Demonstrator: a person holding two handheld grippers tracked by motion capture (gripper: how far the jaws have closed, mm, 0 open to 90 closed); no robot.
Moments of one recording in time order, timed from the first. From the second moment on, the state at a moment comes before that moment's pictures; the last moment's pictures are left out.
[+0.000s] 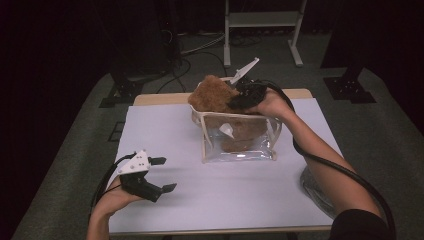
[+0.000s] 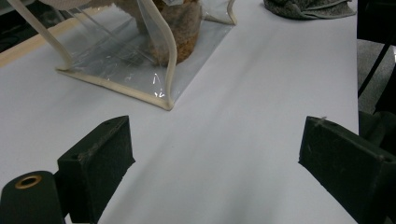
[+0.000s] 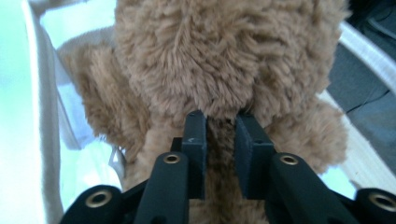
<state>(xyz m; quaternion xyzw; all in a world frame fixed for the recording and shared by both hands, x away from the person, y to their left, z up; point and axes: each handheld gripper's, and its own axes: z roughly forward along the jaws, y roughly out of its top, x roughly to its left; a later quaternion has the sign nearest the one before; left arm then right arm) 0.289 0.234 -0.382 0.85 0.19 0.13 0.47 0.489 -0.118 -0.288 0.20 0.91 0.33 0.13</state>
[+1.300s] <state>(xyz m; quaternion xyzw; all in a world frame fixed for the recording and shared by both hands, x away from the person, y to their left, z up) 0.288 0.234 -0.379 0.85 0.18 0.13 0.48 0.465 -0.162 -0.253 0.22 0.88 0.40 0.11</state>
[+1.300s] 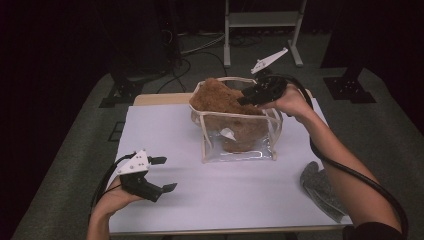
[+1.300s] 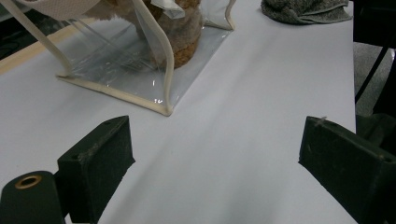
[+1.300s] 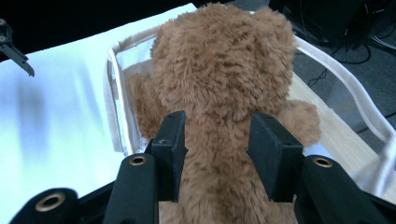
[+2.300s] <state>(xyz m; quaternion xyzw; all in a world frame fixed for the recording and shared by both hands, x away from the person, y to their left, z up) 0.290 0.232 -0.381 0.85 0.18 0.13 0.48 0.417 -0.256 -0.246 0.27 0.84 0.45 0.13</state>
